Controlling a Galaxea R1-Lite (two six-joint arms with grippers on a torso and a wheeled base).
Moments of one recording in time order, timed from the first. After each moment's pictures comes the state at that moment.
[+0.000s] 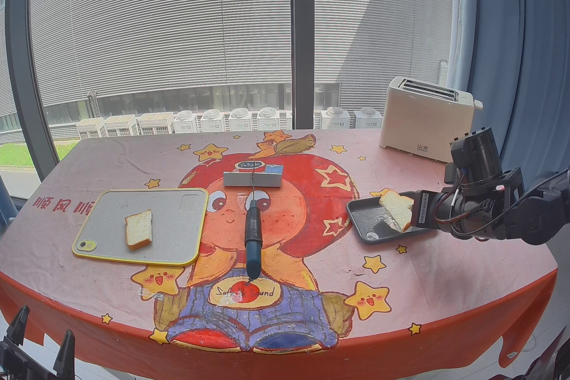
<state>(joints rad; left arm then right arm) -0.01 0.02 -0.02 -0.01 -0.01 0.01 0.49 1.74 -0.88 -0.16 -0.27 0.50</state>
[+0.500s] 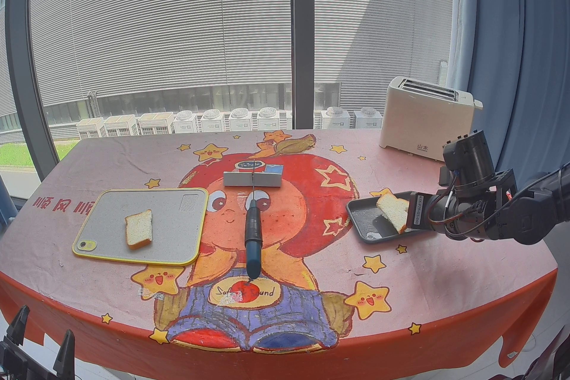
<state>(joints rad) -0.01 0.02 -0.02 -0.01 -0.01 0.01 0.49 1.78 -0.90 -0.16 -0.27 0.50</state>
